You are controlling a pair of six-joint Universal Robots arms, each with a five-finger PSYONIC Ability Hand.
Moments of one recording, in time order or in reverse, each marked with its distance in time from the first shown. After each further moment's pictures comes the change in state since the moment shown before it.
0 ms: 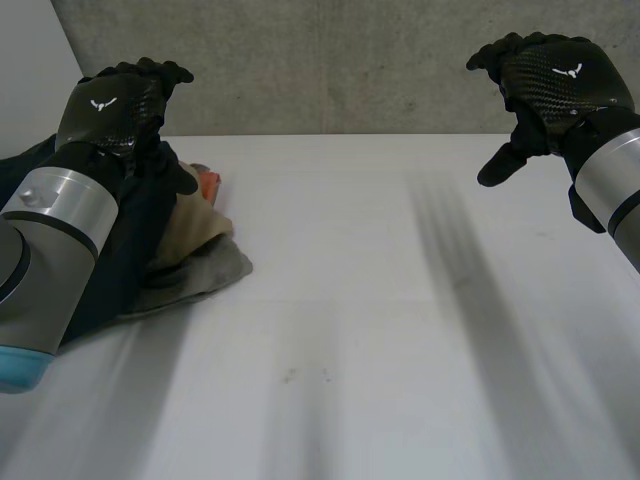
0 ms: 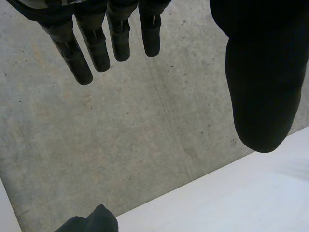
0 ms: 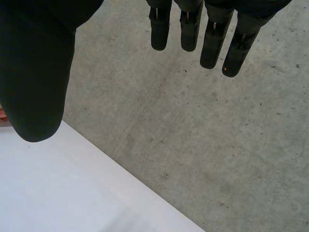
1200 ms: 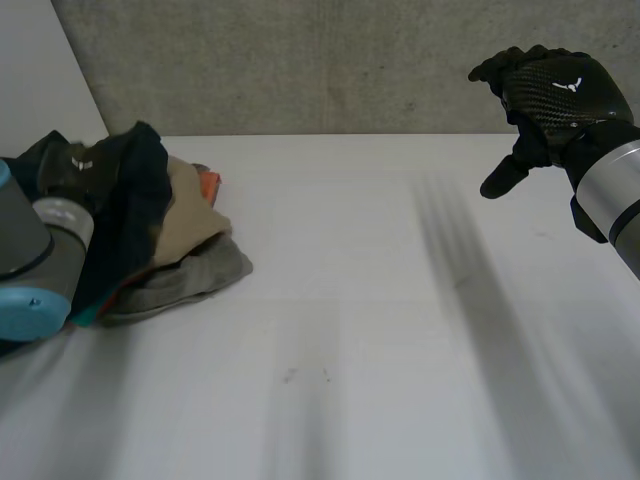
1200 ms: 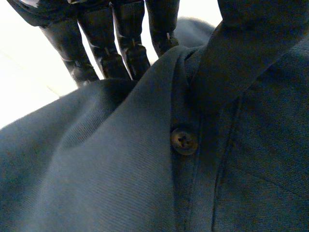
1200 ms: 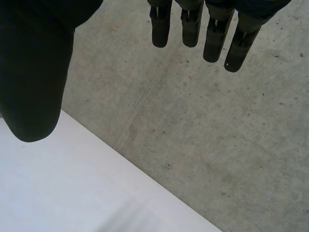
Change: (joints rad) left arm 0.244 -0.372 0.116 0.087 -0.014 0.538; right arm -0.015 0.001 0.026 0.006 -0.006 -0.007; left_hand 0.847 0.908 0.875 0.906 0.853; right_hand -0.034 -0.045 -0.066 -0.048 -0.031
